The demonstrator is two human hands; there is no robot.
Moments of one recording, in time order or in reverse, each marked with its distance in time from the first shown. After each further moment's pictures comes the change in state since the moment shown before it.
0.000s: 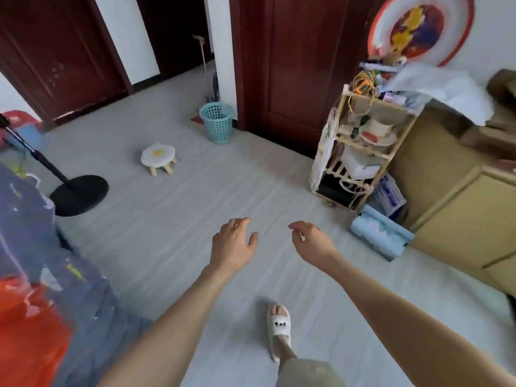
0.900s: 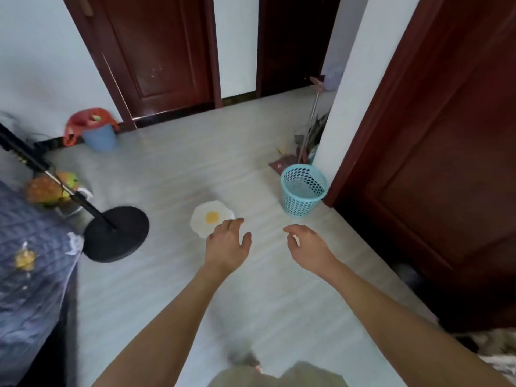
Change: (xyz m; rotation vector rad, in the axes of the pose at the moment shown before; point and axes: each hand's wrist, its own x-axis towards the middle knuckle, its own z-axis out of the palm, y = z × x) left_hand 0.718 -0.307 -0.220 -0.094 0.174 -0.468; right_hand 0.799 -0.377 -0.009 -0.164 -0.250 -0.400
